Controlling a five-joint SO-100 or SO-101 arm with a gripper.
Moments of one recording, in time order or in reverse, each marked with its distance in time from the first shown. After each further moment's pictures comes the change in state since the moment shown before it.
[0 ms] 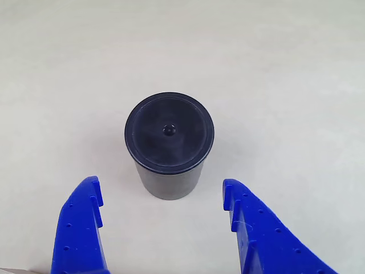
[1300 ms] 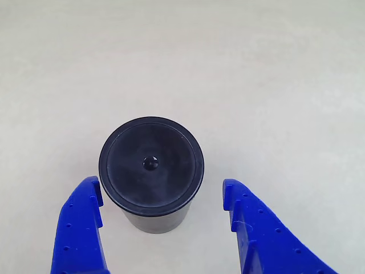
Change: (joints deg) arm 0.5 13.4 -15.6 0.0 1.1
